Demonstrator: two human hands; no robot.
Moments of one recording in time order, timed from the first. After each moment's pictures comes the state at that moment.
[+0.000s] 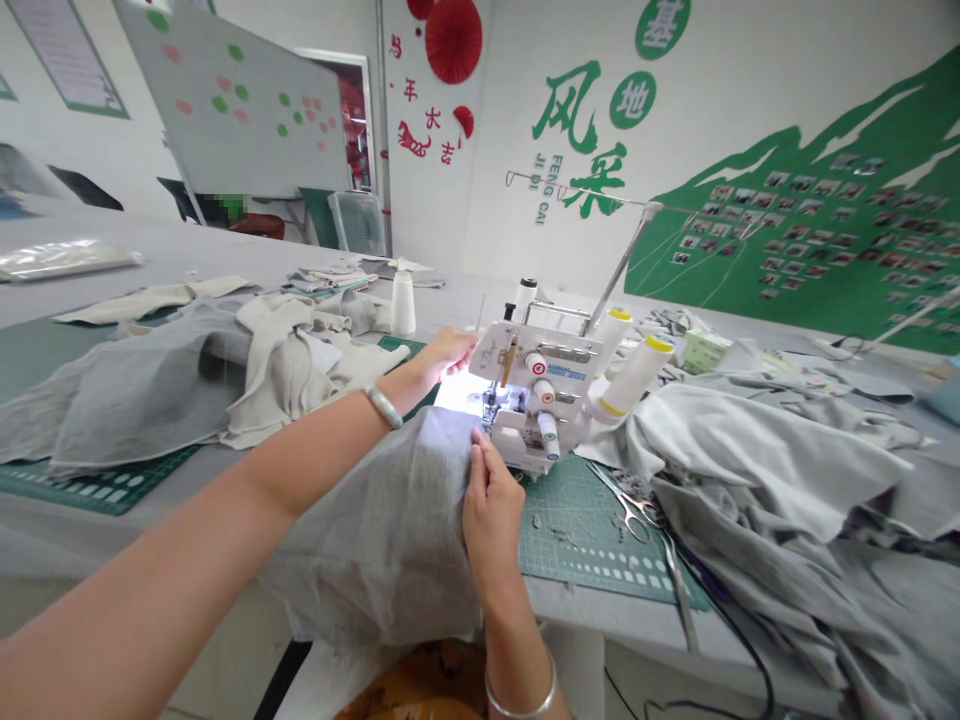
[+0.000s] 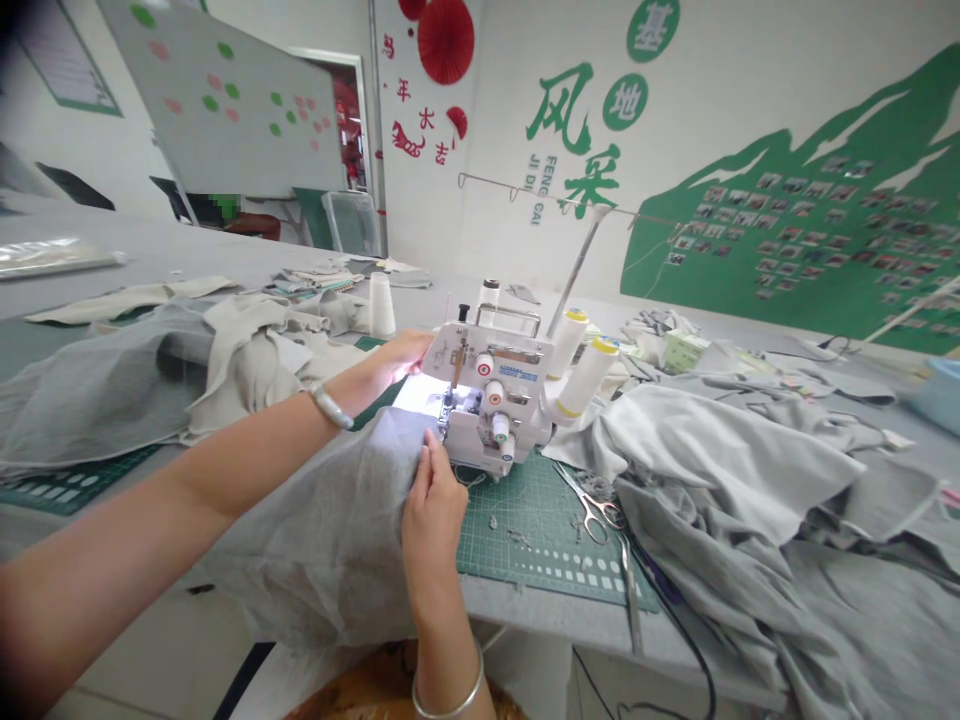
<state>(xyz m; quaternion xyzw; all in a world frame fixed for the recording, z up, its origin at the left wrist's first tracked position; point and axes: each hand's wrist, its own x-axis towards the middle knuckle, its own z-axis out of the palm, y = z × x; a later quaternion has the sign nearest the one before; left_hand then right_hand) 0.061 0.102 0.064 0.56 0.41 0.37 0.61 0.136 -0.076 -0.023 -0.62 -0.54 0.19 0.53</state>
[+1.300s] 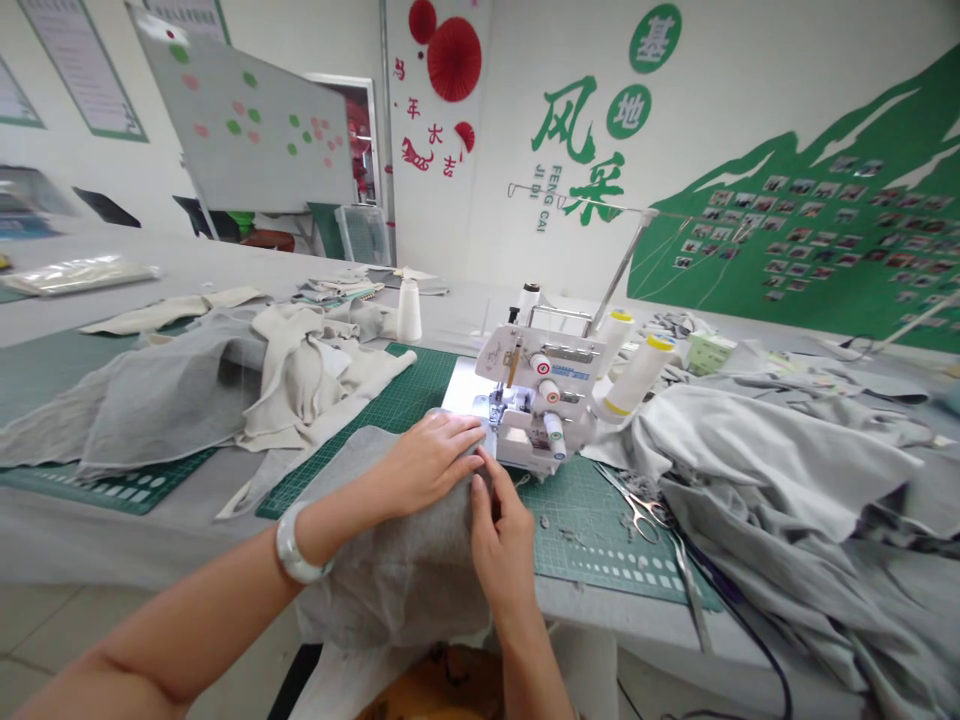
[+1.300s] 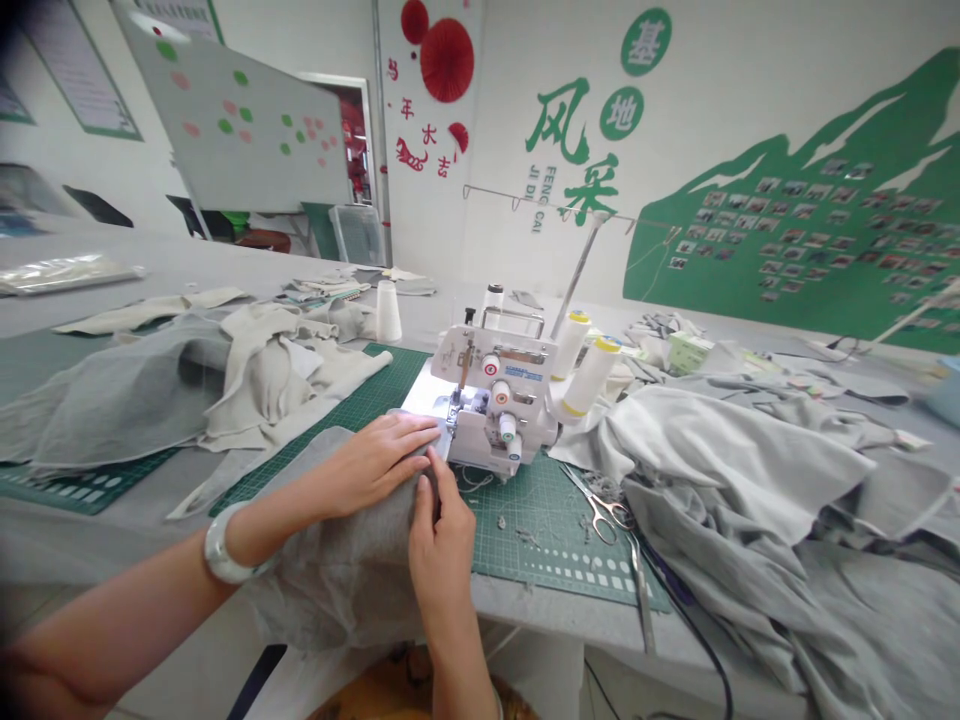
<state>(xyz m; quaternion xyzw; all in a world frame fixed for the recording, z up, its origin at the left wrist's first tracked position) 0.007 -0.028 0.020 0.93 0.32 0.20 0.03 0.141 -0.101 -0.041 -0.54 -0.58 0.23 0.57</state>
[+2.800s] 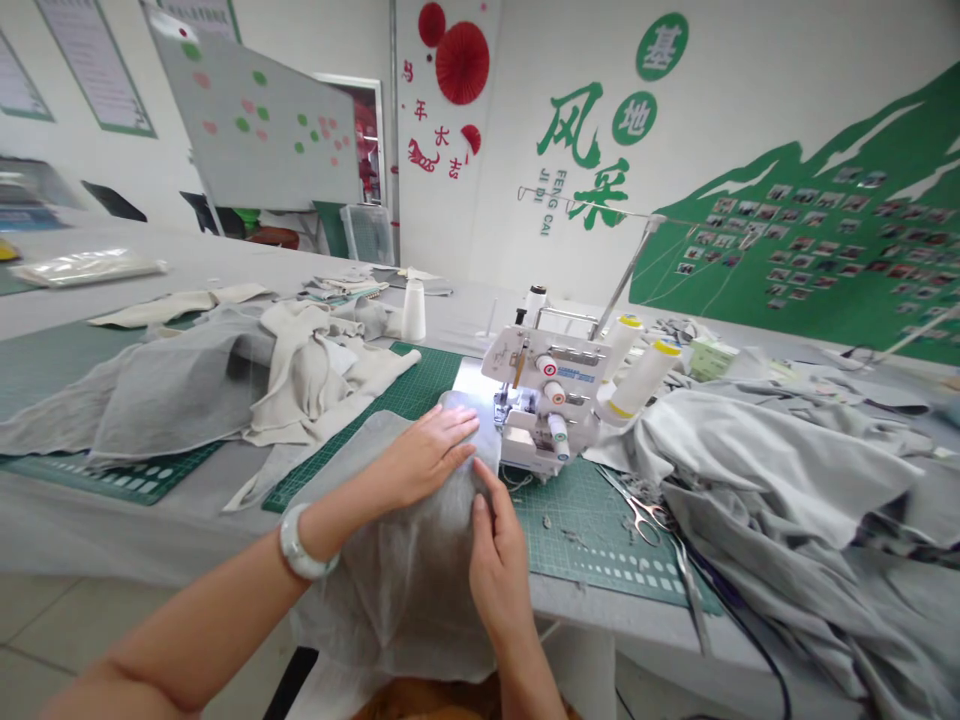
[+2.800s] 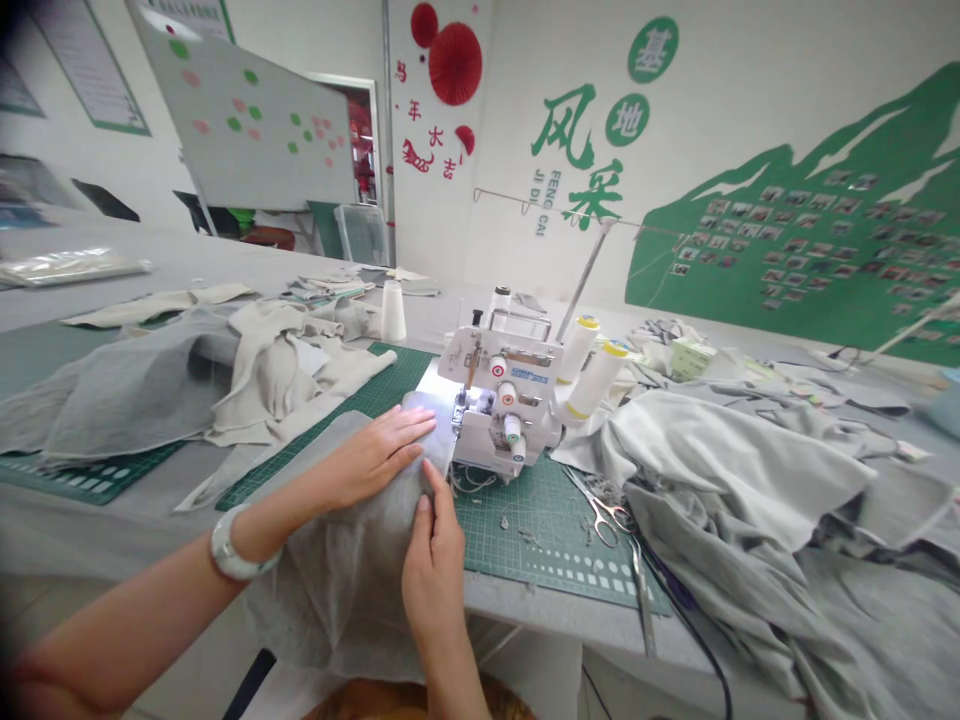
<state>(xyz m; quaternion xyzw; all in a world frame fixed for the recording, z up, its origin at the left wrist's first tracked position) -0.002 -0.023 0.008 0.91 0.36 0.19 0.06 0.131 -0.119 -0.045 -0.52 -0.55 0.30 0.58</state>
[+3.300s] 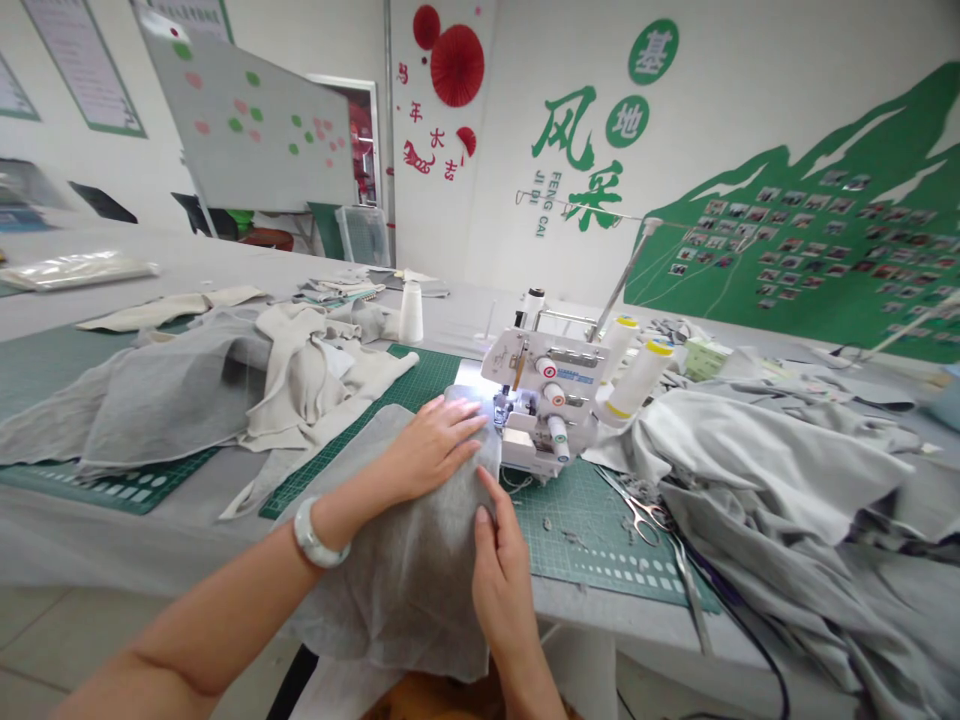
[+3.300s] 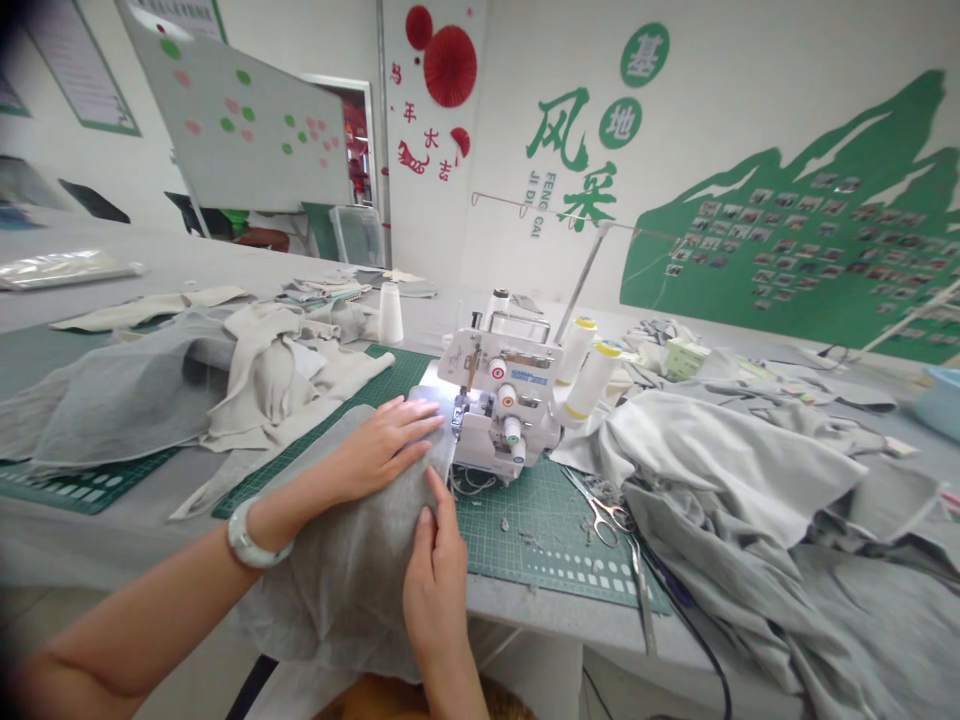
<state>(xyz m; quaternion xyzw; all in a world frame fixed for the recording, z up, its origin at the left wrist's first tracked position) 0.002 -0.012 0.014 0.92 0.34 0.21 0.03 0.130 -0.125 -0.051 -0.54 -0.54 0.30 0.58</state>
